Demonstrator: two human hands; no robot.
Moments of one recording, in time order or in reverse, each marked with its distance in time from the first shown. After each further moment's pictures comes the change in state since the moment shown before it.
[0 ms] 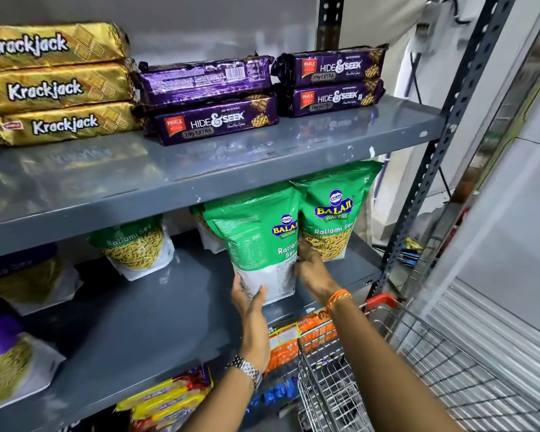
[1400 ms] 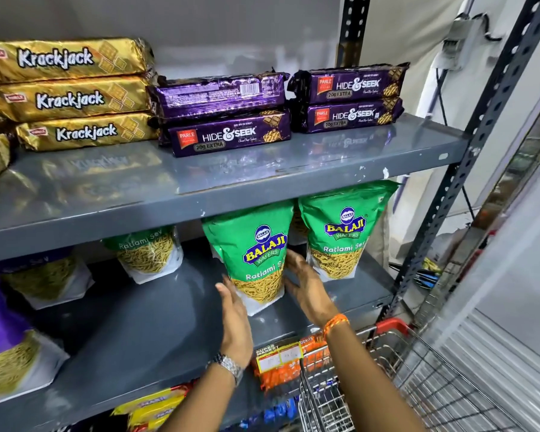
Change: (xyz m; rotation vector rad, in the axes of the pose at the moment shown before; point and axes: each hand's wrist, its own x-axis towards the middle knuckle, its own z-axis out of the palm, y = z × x) left_hand 0.009 0.043 0.000 0.126 0.053 -0.077; right_hand -0.004 -0.013 0.018 0.394 -0.137 0.073
